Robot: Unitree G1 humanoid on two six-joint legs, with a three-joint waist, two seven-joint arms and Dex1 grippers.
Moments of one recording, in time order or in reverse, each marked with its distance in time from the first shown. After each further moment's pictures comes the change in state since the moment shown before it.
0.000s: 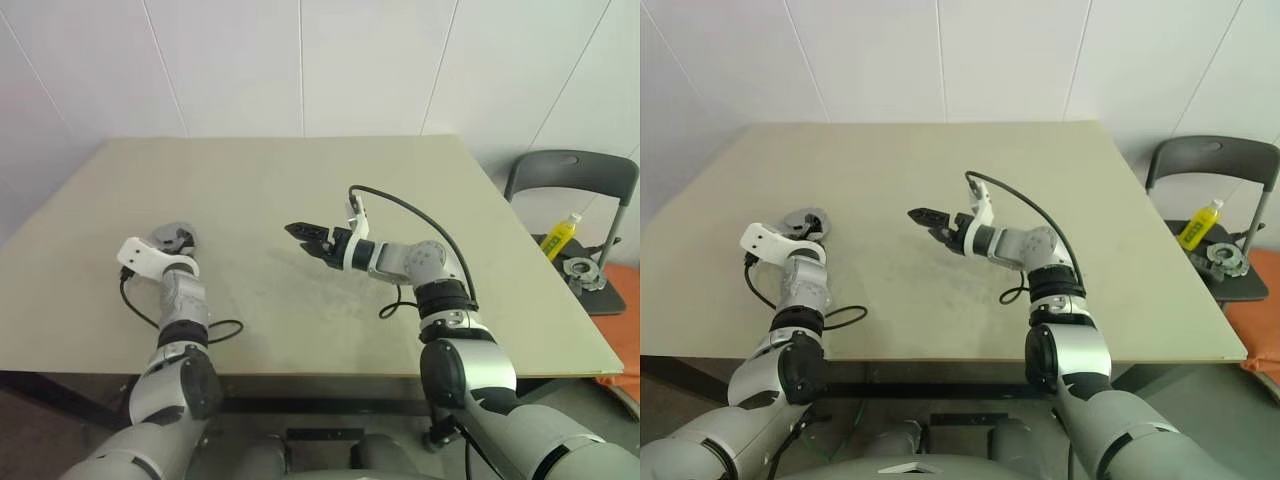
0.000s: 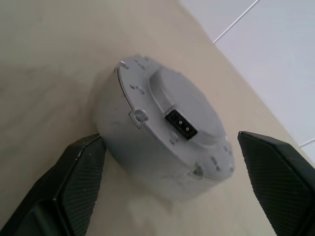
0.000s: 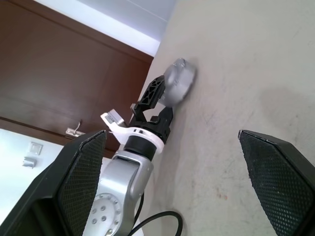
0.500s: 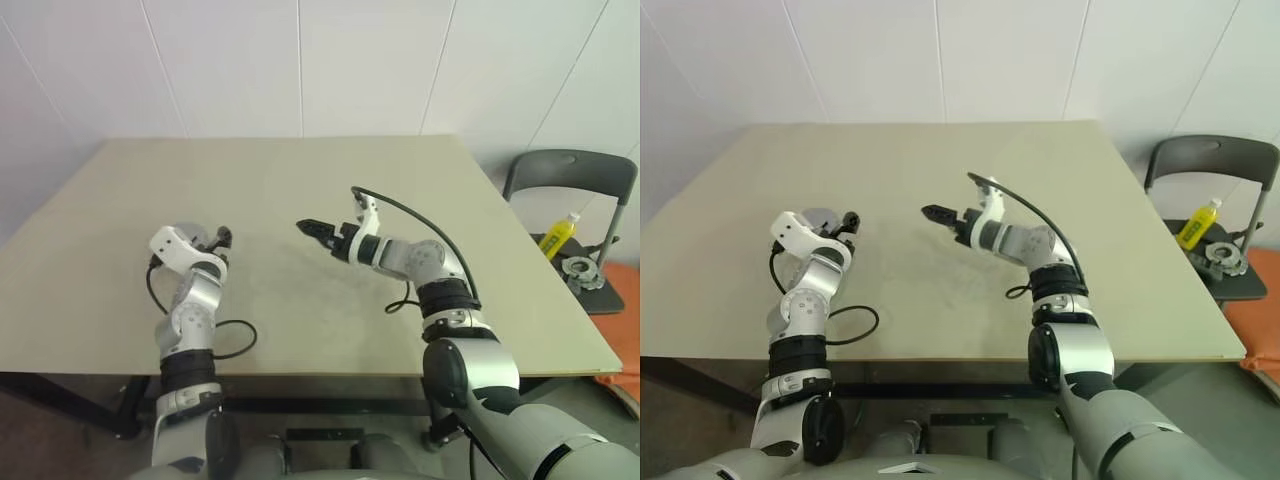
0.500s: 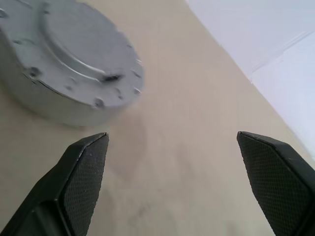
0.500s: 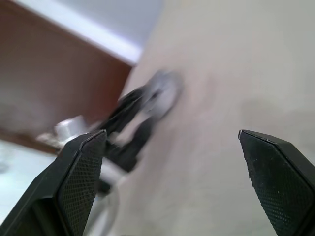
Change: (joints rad) left arm 0.236 -0.100 -0.196 -0.660 -0.081 0.545 0.056; right arm -0.001 -0.035 0.047 0.001 -0.134 -0.210 -0.067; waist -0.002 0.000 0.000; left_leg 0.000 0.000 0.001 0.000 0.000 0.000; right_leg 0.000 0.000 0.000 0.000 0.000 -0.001
